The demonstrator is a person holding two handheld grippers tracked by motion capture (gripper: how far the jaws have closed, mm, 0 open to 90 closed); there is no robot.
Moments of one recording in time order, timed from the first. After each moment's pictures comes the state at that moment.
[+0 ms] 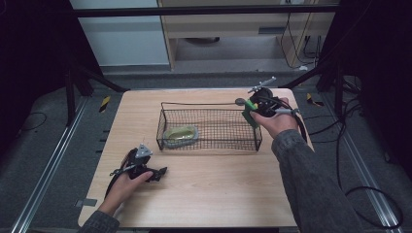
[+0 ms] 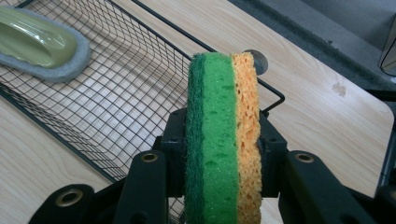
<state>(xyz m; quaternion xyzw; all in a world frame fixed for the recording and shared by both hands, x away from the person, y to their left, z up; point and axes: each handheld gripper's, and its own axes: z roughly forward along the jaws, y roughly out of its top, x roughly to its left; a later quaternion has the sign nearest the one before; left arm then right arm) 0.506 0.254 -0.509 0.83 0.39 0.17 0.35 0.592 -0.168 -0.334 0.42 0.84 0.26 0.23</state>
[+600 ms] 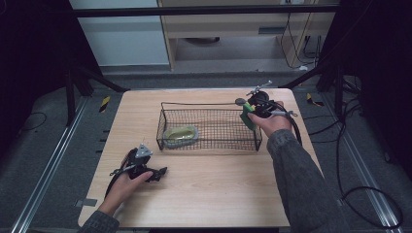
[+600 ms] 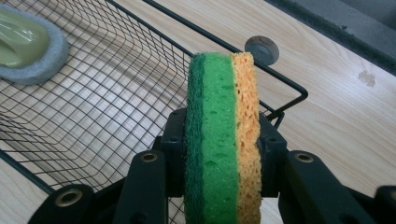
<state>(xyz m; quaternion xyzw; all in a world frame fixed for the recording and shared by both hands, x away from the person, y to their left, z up) 0.506 0.254 -0.509 0.83 0.39 0.17 0.35 0.620 -0.171 -0.373 0.44 0.83 0.26 0.21</state>
